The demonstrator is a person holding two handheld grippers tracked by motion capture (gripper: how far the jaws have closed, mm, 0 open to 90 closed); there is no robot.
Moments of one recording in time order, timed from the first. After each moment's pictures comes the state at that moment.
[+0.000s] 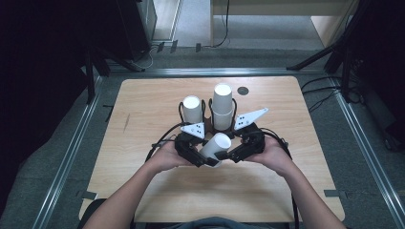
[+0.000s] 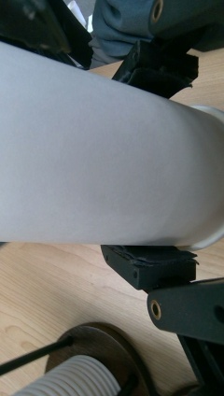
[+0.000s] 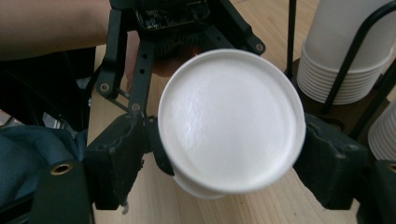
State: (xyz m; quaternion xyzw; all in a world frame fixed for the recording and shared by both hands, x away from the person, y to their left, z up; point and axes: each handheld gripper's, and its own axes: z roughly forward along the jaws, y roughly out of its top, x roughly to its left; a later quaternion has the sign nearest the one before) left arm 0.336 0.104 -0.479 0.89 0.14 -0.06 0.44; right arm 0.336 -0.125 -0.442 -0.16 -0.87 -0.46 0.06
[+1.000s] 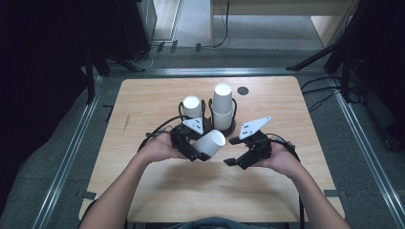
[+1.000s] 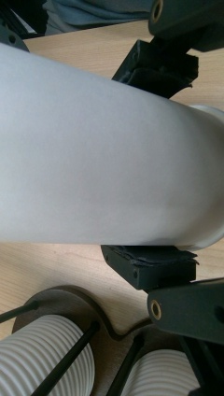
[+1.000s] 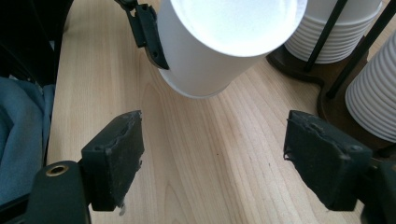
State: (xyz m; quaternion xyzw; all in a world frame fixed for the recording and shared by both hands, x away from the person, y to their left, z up) left arm 0.349 0.111 -0.459 0.93 0.12 -0.03 0.34; right arm 0.331 -0.143 -0.462 -0.13 -0.90 -0.41 0.02
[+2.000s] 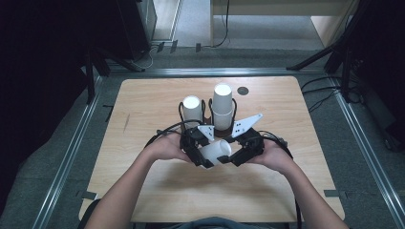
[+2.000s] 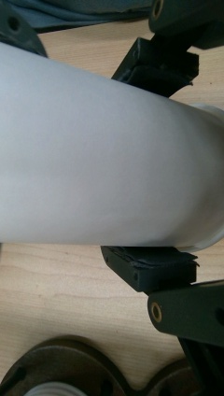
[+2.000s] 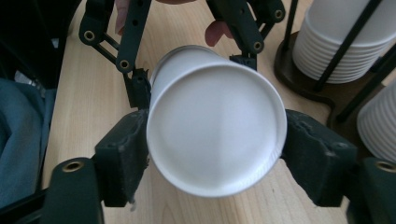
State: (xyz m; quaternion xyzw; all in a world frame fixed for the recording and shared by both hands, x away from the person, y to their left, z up) left arm 0.351 0.081 -0.473 0.96 0.06 -0.06 0.27; right arm 0.338 -0.124 -0.461 -0.11 -0.90 -0.41 0.03
